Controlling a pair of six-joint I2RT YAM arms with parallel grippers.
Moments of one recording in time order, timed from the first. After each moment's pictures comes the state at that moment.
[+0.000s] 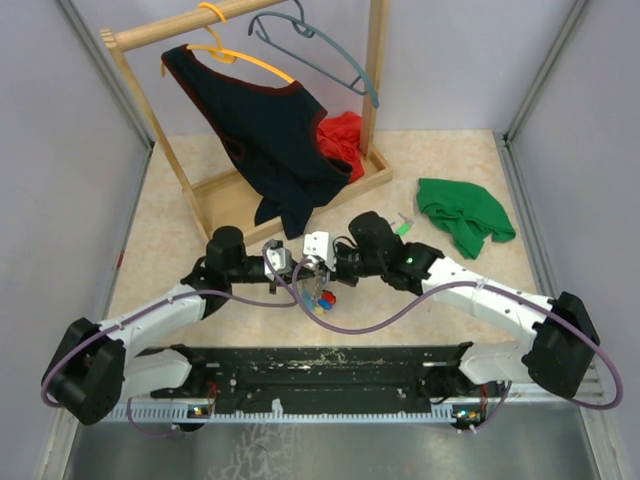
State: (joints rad) left arm -0.59 1.15 0.49 0.40 0.88 0.42; right arm 0.88 1.24 0.93 -0.30 -0.37 -0.53
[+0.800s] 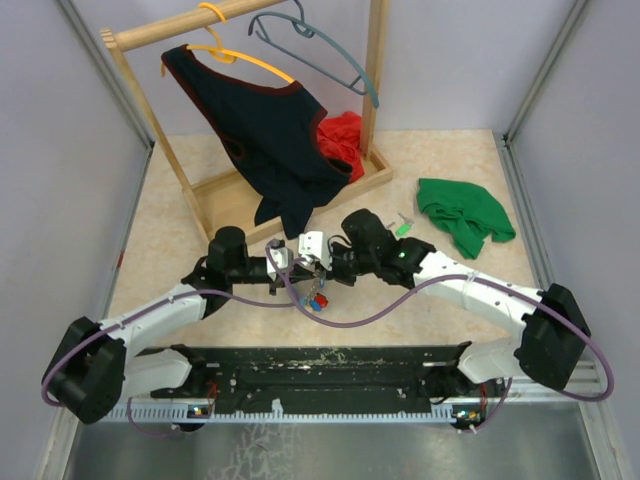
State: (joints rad) left arm -0.59 1.15 0.50 0.35 0.85 0.42; right arm 0.88 1.31 0.98 -0.37 -0.39 -0.55
